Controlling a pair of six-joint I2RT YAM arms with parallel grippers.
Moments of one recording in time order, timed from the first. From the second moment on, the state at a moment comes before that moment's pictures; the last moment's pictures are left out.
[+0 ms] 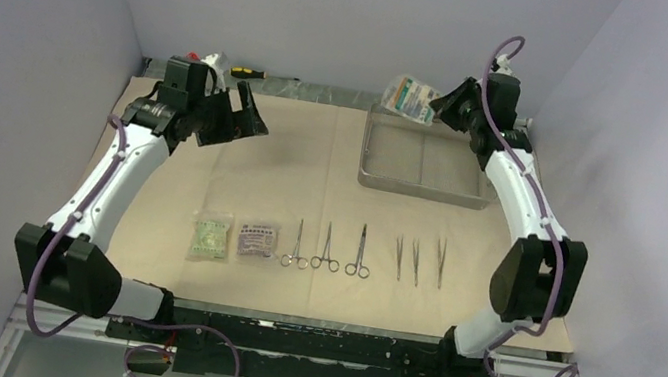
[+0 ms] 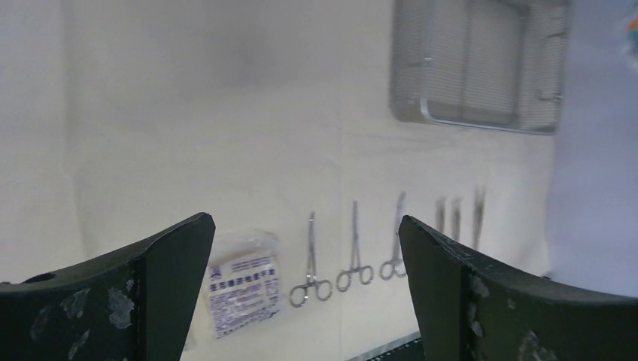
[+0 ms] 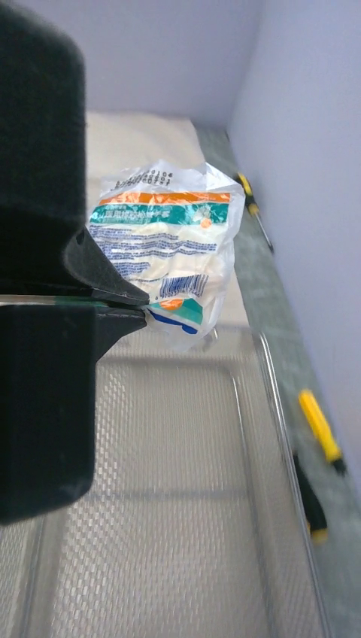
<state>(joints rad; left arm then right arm) -0.16 1.36 1.33 -0.68 0.23 -0.49 0.11 1.68 1.51 -0.25 -0.14 0.59</state>
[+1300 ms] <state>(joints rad) -0.16 1.38 1.40 -1.07 0.81 -0.25 0.76 1.70 1.55 -0.36 -0.59 0.17</state>
